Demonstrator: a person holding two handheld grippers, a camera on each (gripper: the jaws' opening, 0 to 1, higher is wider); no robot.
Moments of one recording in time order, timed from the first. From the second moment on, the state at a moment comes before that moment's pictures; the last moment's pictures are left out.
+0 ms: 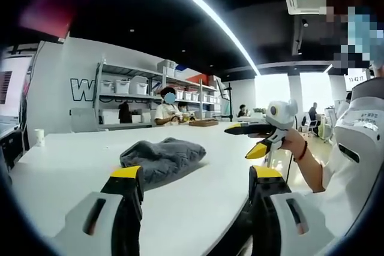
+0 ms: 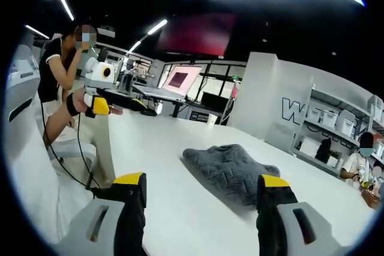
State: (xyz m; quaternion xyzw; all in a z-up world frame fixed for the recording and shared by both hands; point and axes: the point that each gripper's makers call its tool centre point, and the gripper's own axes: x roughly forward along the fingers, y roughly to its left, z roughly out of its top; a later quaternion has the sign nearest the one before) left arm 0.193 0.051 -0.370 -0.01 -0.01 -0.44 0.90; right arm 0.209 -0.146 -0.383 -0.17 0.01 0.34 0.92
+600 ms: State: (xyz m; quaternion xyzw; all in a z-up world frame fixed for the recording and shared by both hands) left arm 0.191 0.049 -0.374 -0.02 0.00 -0.44 0.90; right arm 0.208 -0.149 -0.384 -0.17 0.01 0.34 0.93
